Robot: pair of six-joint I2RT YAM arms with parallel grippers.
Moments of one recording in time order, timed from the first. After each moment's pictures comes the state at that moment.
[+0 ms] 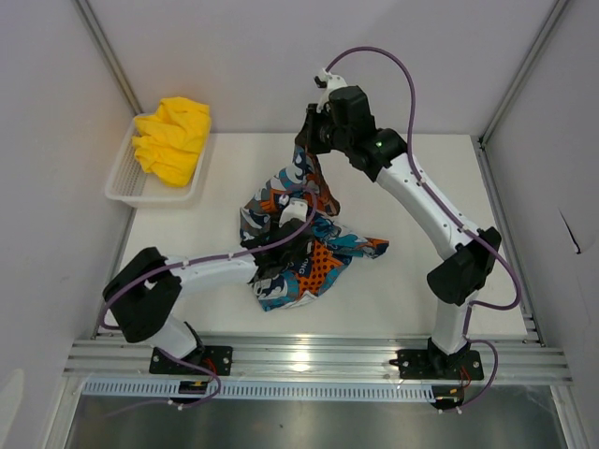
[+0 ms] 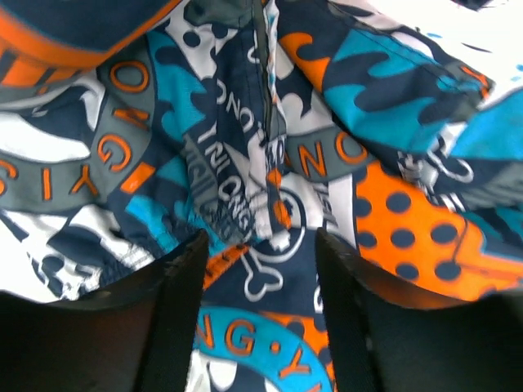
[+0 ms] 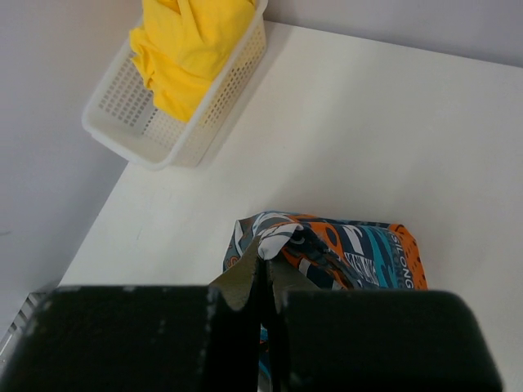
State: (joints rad) left arm -0.89 1.51 0.83 -0.09 -0.53 -0.43; right arm 0.65 1.88 2.07 -0.56 -0.07 0.38
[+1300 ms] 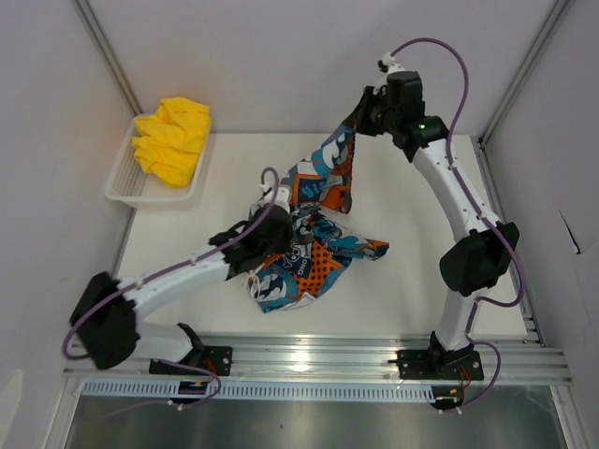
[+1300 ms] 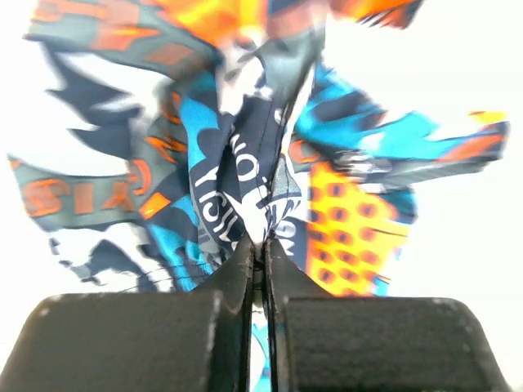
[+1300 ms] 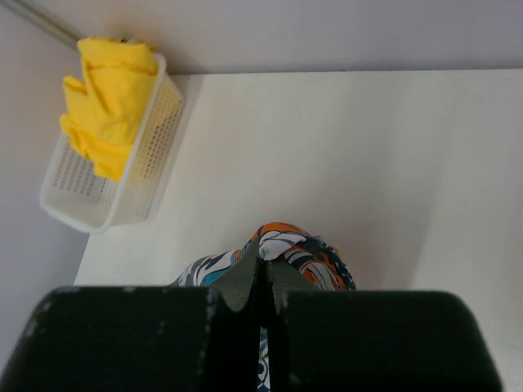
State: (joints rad) left arm -0.80 1.39 0.89 -0.23 -0.34 -0.47; right arm 0.38 1.88 2.03 -0.53 -0.19 0.44
